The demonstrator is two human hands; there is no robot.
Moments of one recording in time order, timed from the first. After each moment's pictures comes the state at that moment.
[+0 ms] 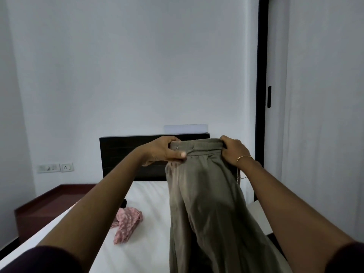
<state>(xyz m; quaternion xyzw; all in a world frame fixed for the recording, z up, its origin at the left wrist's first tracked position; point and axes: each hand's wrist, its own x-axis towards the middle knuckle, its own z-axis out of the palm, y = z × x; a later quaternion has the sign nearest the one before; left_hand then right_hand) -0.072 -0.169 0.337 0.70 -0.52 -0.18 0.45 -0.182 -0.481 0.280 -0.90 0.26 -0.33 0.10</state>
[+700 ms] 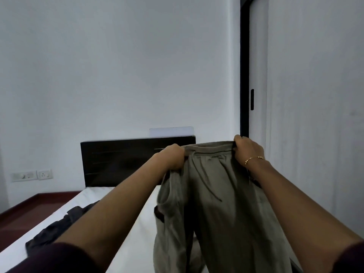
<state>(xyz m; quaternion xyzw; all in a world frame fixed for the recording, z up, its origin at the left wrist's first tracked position) -0.082 -0.297 0.325 0.84 -0.50 0.18 -0.08 -0.249 -0.554 0.281 -0.86 0.37 -0.36 -0.07</state>
